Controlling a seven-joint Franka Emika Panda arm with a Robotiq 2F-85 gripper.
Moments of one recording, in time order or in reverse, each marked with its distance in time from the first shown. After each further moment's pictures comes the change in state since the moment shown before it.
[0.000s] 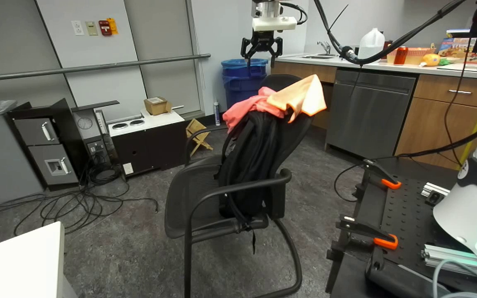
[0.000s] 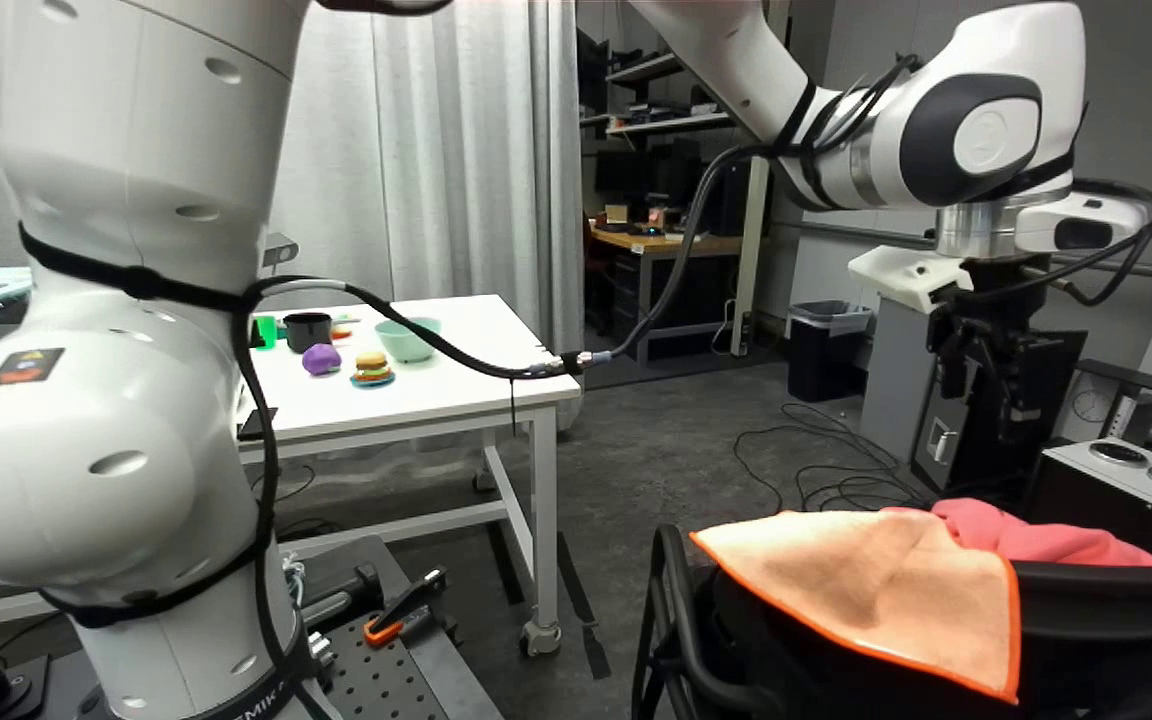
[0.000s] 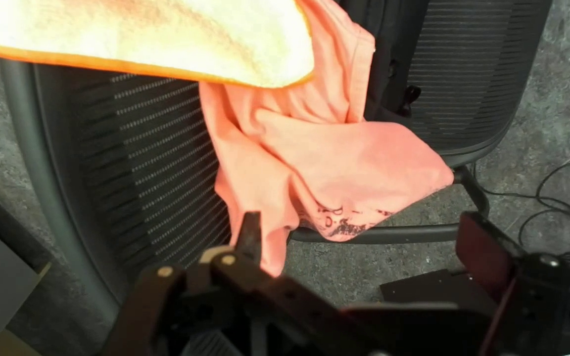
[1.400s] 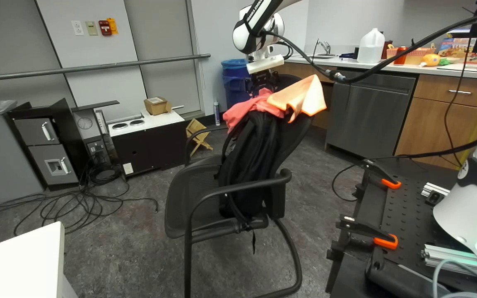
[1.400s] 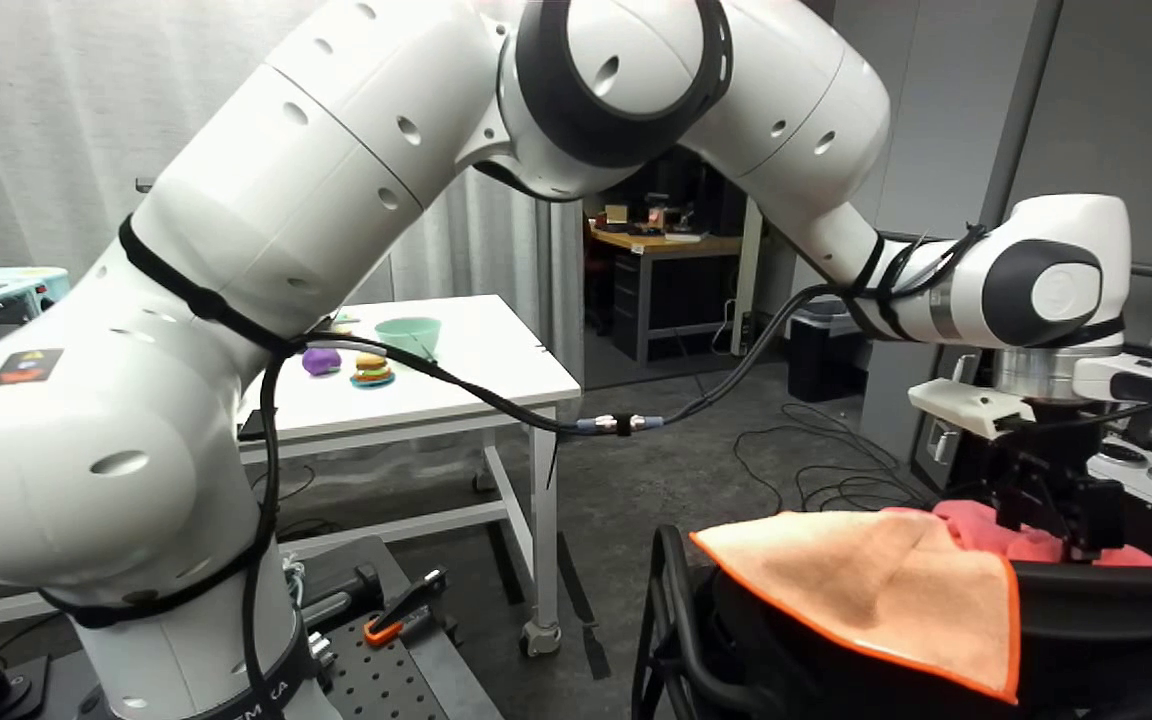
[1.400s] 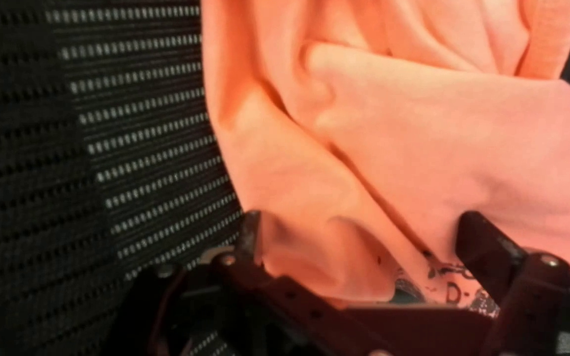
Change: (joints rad) arm 0.002 0.466 -0.091 0.428 -0.033 -0.161 0.062
